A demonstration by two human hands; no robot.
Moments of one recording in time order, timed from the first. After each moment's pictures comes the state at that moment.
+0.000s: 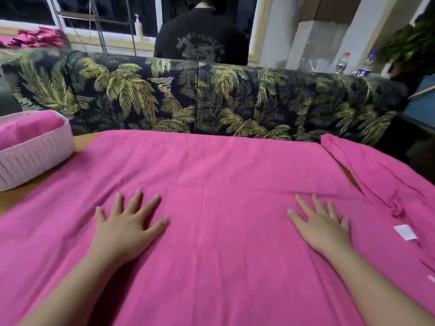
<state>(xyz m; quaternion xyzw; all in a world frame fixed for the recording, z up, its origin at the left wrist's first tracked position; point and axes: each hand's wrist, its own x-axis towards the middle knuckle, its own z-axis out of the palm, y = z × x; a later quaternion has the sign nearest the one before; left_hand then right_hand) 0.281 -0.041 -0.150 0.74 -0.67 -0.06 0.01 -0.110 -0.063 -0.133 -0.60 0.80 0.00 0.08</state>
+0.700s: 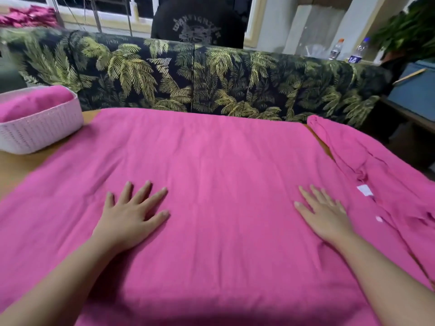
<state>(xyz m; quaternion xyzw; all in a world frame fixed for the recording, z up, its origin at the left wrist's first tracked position) 0.264 0.047 -0.141 0.69 -0.72 -0.06 -0.02 -0.149 0.020 -0.131 -0.64 0.76 0.02 0.07</state>
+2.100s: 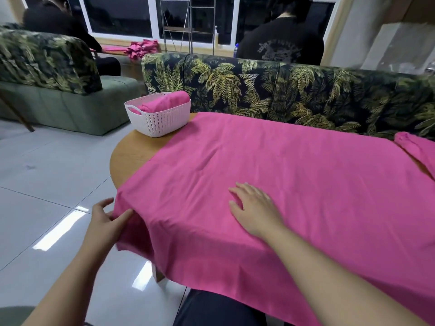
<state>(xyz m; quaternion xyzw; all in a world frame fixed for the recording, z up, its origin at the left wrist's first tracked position) 0.435 0.212 -0.167 0.73 -0.28 -0.29 0.56 0.157 0.082 -0.136 -0.86 0.49 -0.10 0.09</state>
